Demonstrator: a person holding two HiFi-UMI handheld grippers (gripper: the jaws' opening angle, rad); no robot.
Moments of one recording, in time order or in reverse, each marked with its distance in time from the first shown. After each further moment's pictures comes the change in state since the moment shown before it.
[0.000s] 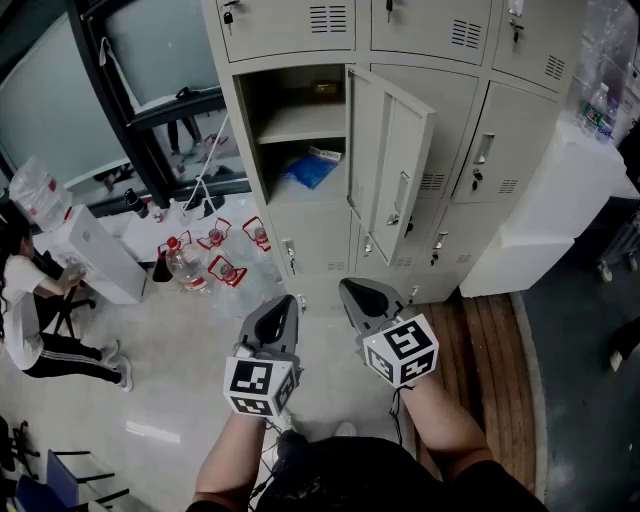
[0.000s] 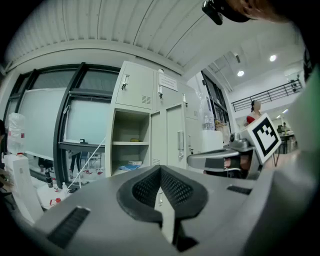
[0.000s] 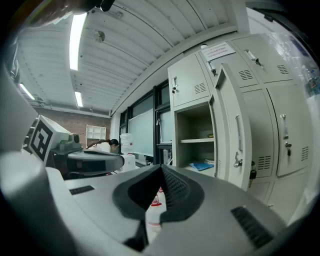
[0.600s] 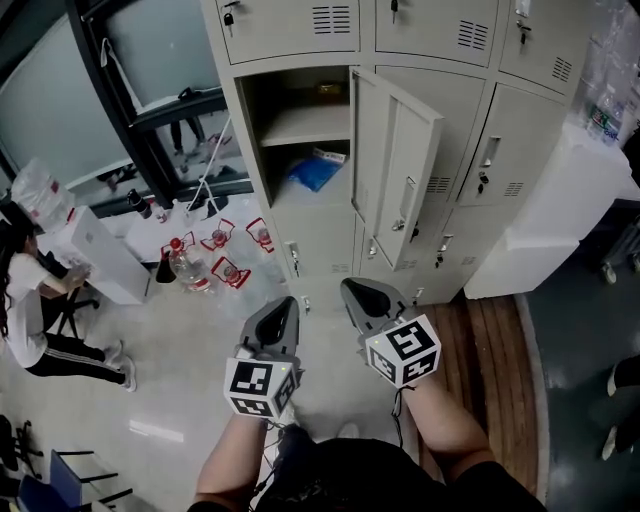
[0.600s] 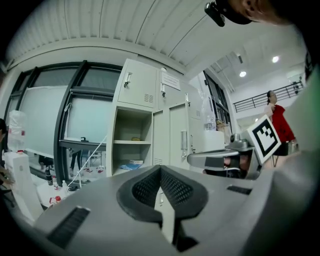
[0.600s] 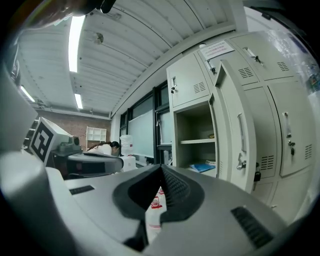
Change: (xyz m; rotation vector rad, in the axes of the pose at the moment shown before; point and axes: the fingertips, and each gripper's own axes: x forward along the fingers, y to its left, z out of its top) left arm 0.009 0.010 0.000 -0.015 0.009 0.004; right arm 0.012 -0.007 0.004 0.013 -0.015 0.008
